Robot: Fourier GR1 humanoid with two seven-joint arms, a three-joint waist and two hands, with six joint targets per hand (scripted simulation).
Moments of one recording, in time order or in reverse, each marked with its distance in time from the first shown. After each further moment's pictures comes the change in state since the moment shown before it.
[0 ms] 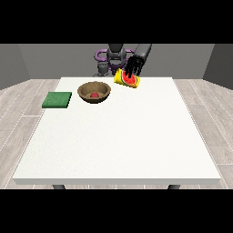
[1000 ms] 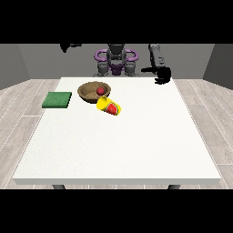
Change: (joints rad) left arm 0.285 -0.021 0.549 -0.402 1.079 -0.597 -0.717; right arm 0.050 0.088 0.070 -0.214 0.062 -0.094 0.007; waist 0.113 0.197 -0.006
